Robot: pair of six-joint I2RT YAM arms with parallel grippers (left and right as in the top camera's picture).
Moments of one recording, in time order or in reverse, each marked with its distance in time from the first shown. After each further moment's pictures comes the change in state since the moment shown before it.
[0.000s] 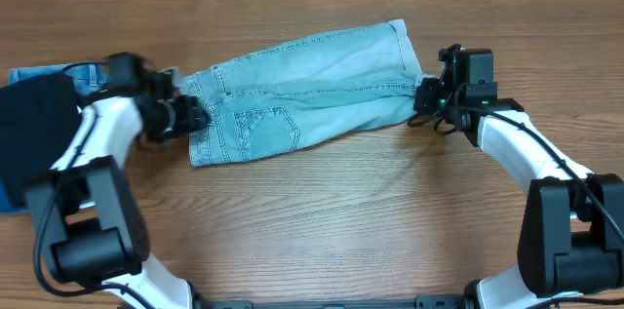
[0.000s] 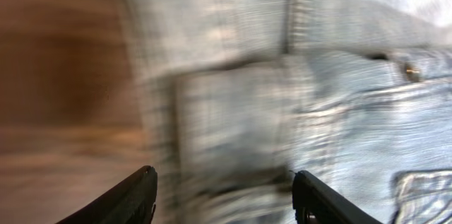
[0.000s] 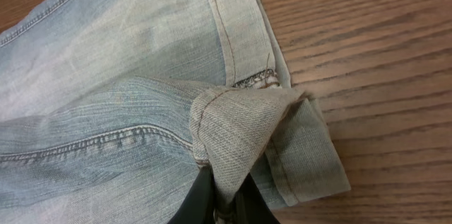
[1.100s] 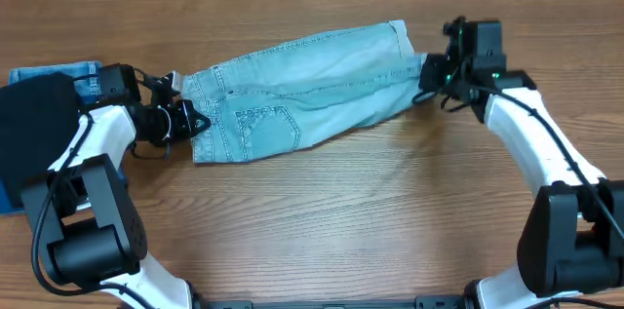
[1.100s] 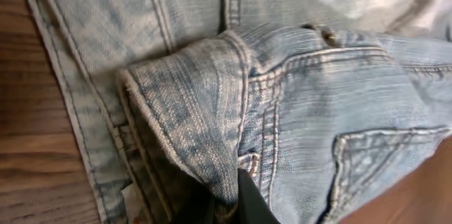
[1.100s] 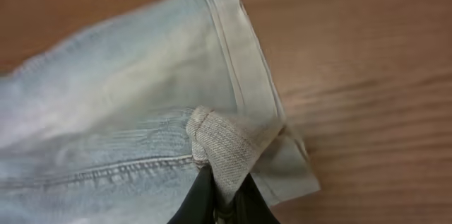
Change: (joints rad) left arm 0.035 0.001 -0.059 0.056 0.240 0.034; right arm 0.003 0.001 0.230 -0.209 0.048 -0.049
